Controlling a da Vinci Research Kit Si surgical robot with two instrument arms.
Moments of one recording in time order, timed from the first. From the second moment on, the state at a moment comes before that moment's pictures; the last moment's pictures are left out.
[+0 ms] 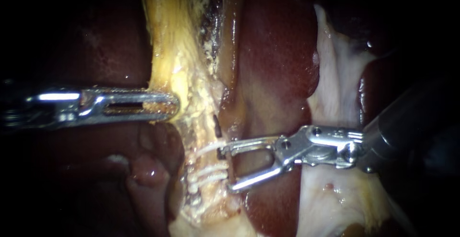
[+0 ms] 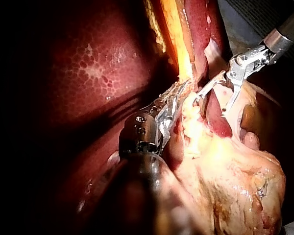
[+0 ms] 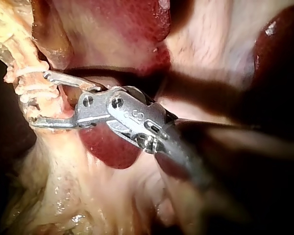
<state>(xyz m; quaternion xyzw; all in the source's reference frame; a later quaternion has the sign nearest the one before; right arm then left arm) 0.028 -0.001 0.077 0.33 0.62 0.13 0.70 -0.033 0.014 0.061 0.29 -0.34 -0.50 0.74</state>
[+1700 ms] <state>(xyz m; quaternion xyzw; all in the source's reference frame) 0.021 0.005 0.069 0.22 0.65 0.09 0.73 -0.038 0.012 0.066 0.30 -0.34 -0.49 0.75</state>
